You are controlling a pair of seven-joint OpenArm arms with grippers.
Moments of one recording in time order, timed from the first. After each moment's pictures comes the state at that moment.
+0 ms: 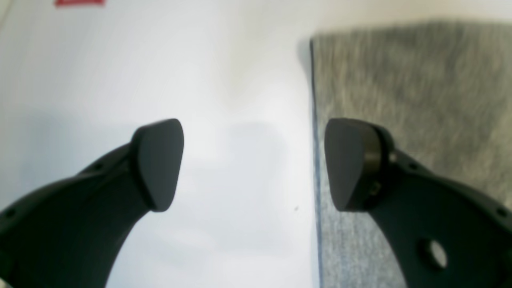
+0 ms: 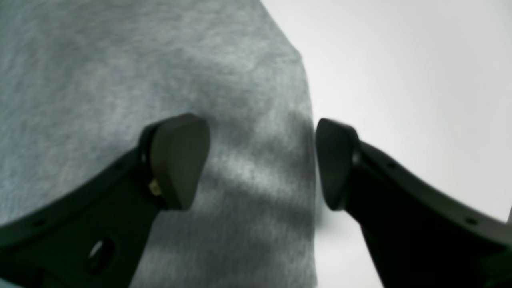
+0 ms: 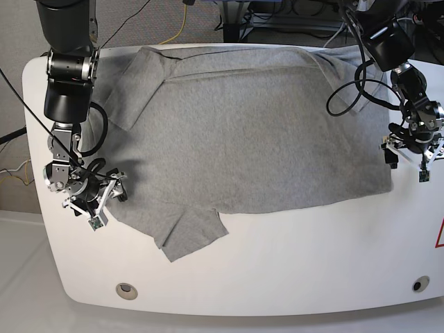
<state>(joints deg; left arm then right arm) -8.9 -13.2 -36.6 74.7 11.5 -26.0 33.0 28.5 21.1 5.7 47.2 -2.3 37.6 -25.3</state>
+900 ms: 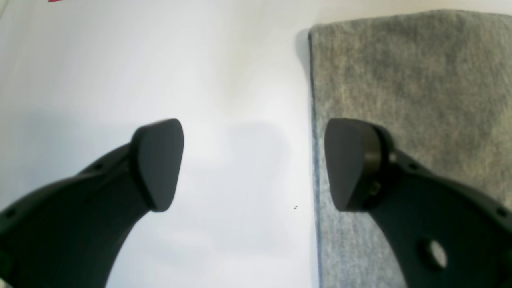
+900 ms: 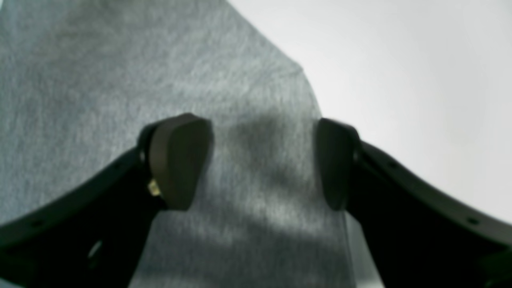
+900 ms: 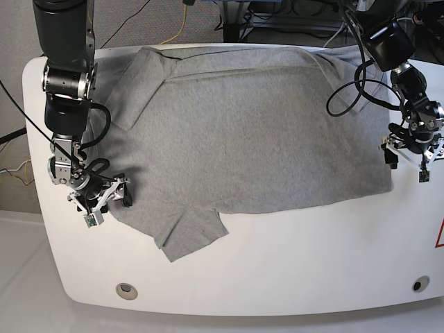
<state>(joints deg) -8.8 -13.1 -36.7 74.8 11.5 -26.1 32.9 34.8 21.1 5.6 26.0 -2.4 37.3 -6.1</state>
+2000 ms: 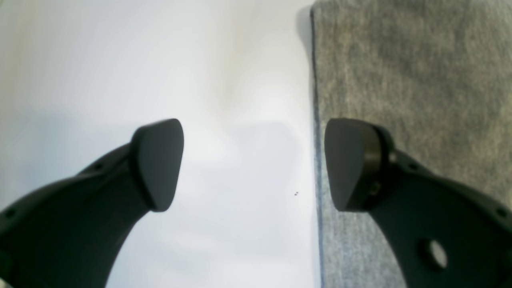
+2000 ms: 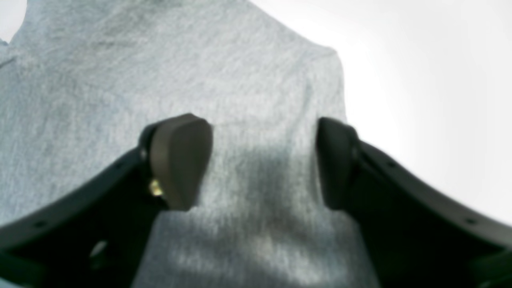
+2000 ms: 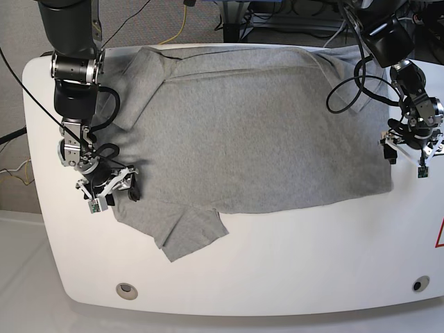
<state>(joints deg) -7.3 -13.1 -36.7 74.9 11.3 -26.1 32.9 28.2 18.9 6.0 26.9 -0.3 36.1 1.8</state>
